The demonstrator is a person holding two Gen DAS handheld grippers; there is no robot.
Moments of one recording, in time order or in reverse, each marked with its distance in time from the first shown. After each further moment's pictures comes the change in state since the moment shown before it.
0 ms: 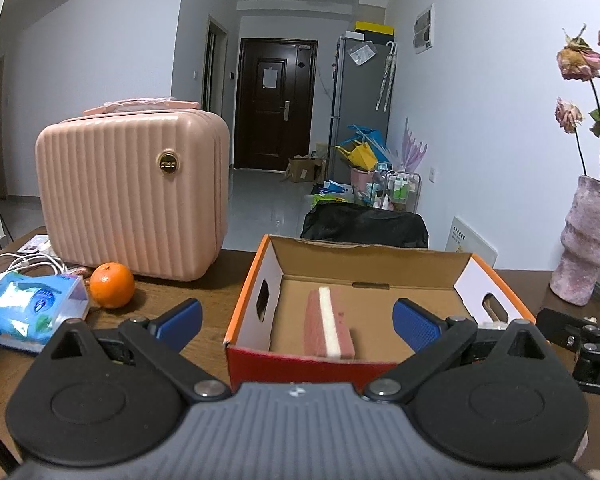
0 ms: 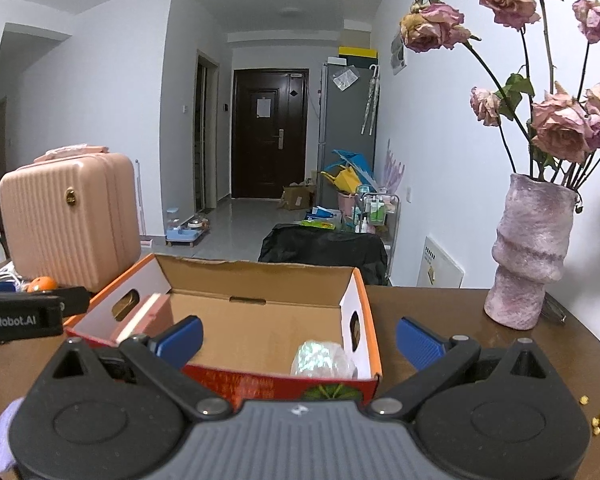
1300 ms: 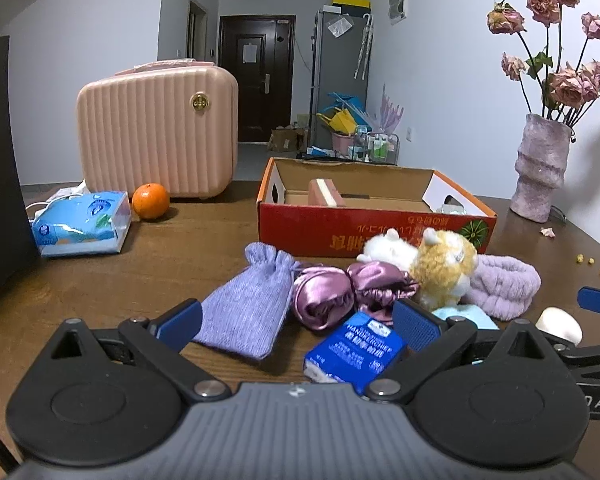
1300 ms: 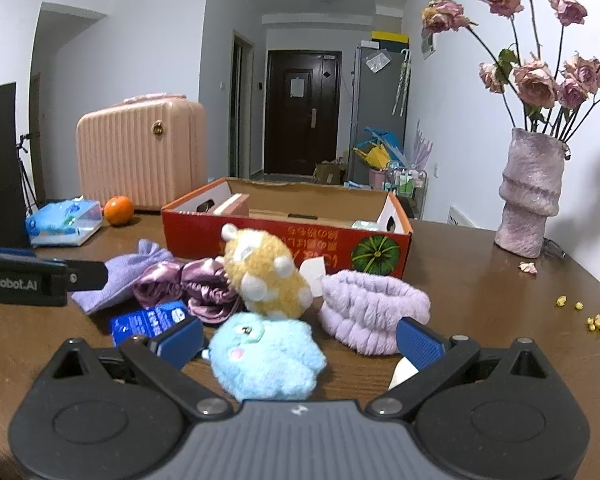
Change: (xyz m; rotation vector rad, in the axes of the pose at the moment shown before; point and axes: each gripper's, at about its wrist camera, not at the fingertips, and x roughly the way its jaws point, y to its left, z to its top) left arm -0.129 0.029 -0.095 0.056 0.082 -0.050; right arm -0.114 0.037 -0.109 -0.046 0.067 0.088
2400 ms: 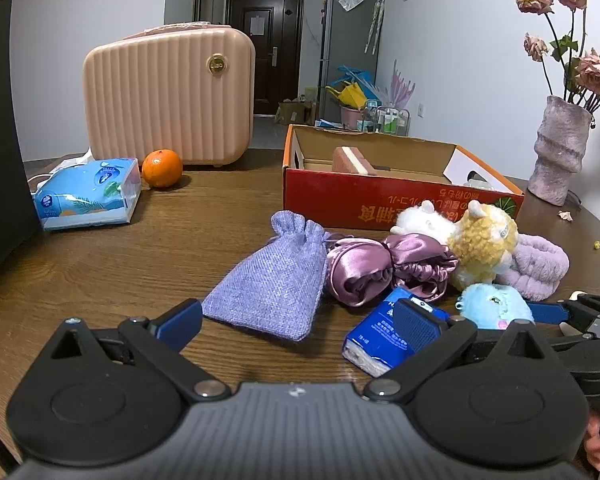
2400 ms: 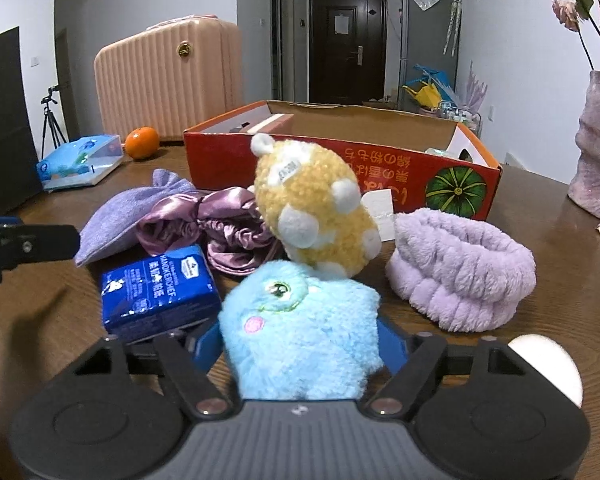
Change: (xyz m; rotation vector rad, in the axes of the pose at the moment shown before) left arm 0.023 0.027 -0.006 -0.019 0.091 0.011; right arm 0.081 0.012 -0.007 -0.030 0.199 0.144
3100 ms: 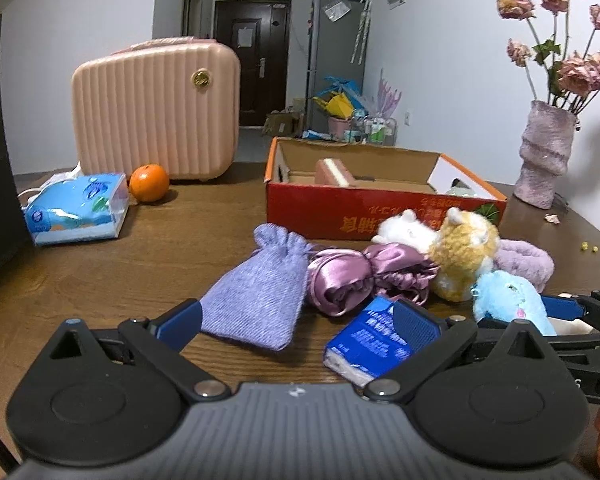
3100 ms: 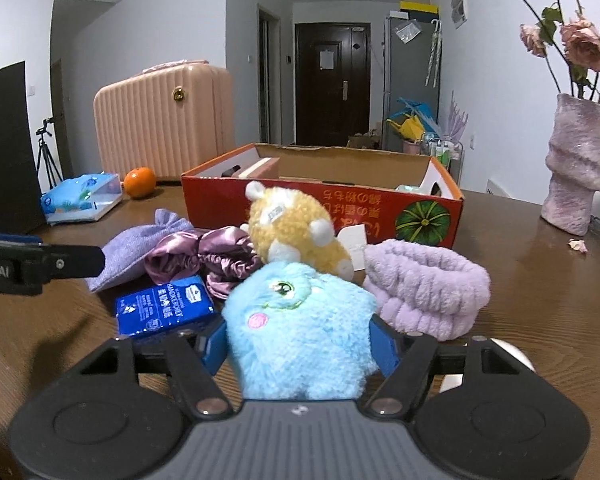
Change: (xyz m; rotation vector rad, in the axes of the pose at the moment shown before) left arm -0.005 -0.007 0.000 0.018 -0.030 -0.024; right arm -0.042 -0.007 -0.006 0.031 -0.123 -0.034
